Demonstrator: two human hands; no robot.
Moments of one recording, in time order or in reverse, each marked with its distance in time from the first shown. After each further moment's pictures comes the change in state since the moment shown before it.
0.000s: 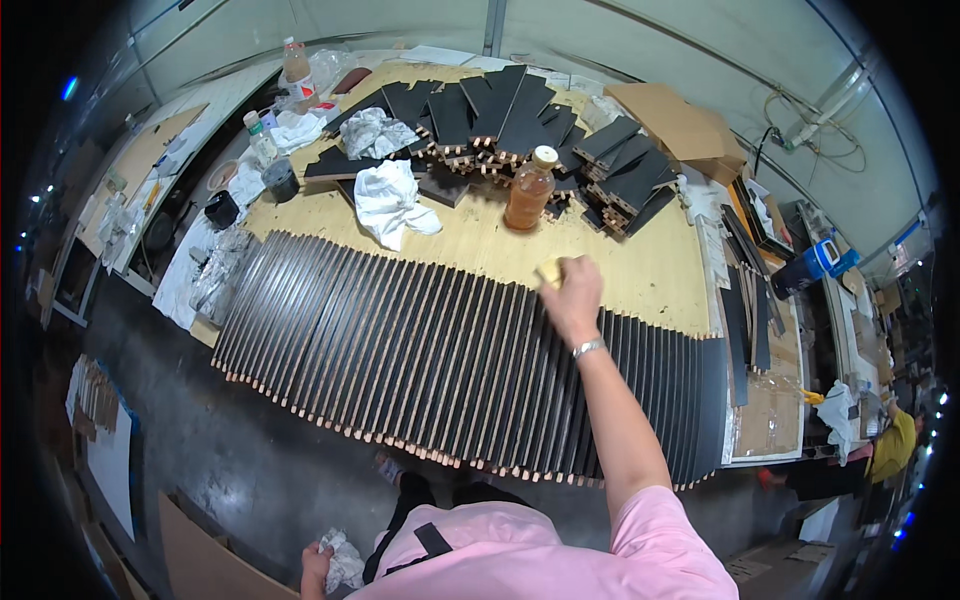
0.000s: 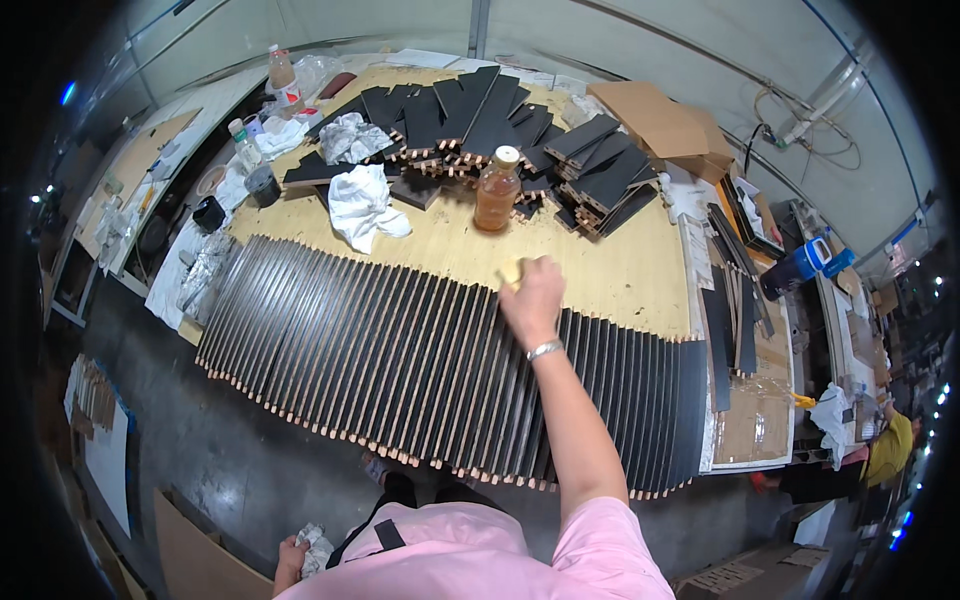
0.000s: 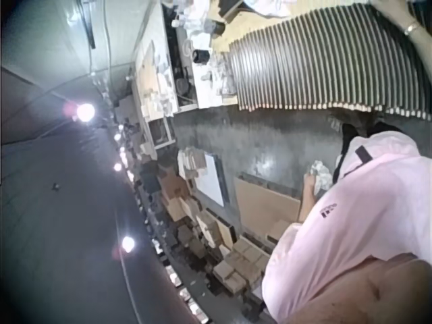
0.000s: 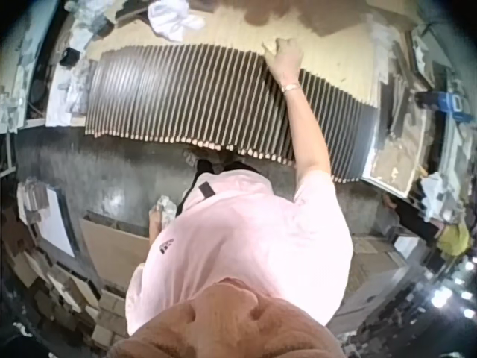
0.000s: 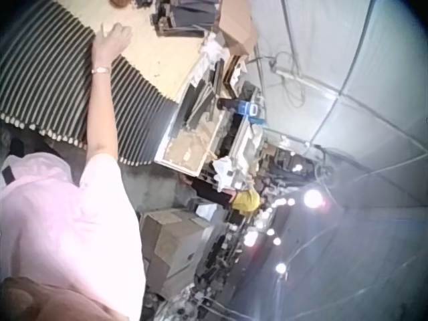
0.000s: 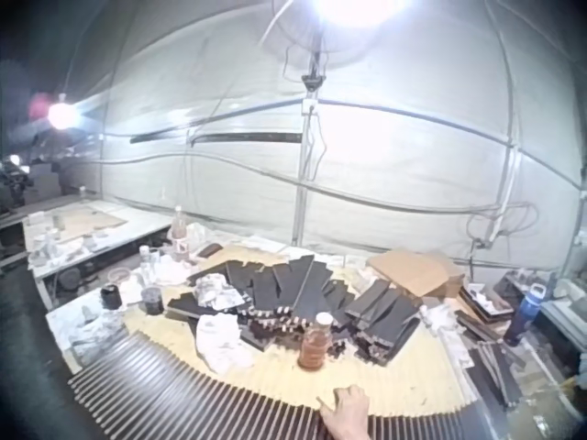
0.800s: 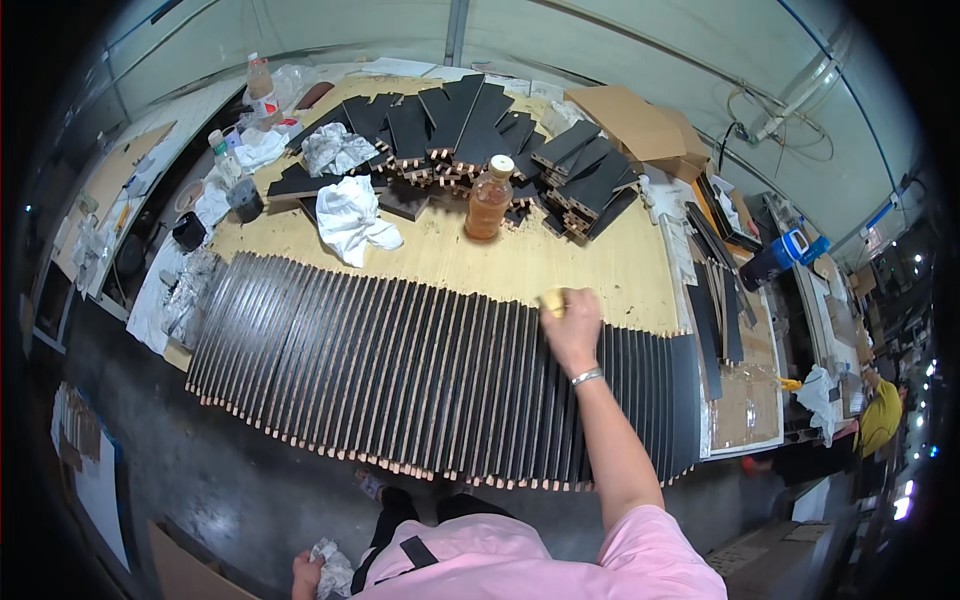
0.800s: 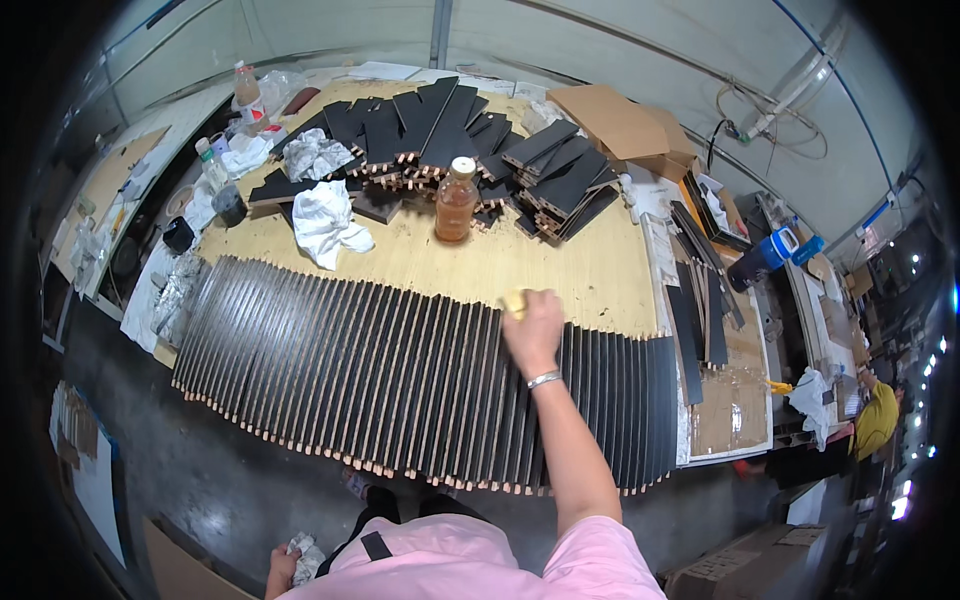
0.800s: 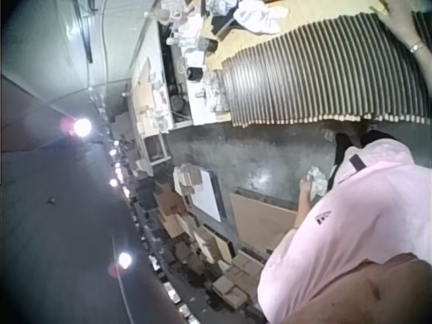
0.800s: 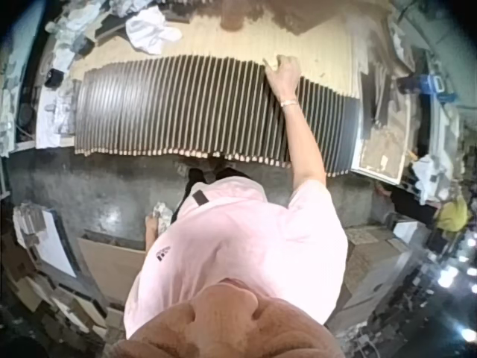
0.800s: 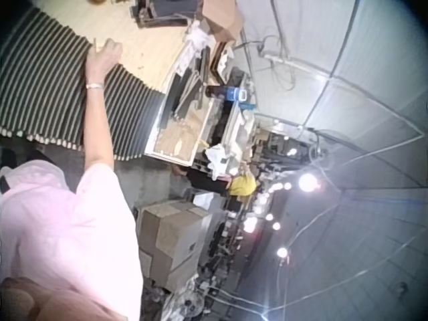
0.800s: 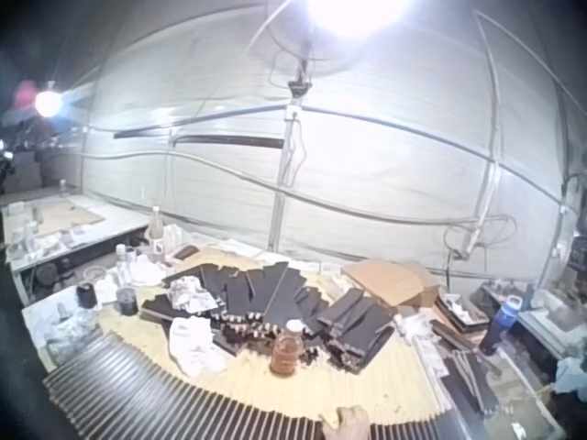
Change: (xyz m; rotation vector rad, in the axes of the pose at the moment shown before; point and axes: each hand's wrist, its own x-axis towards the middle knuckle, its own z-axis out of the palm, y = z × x) left_hand 0.020 0.035 0.025 0.095 -0.102 0.069; right_hand -0.033 0.070 -0.033 -0.002 0.008 0.081
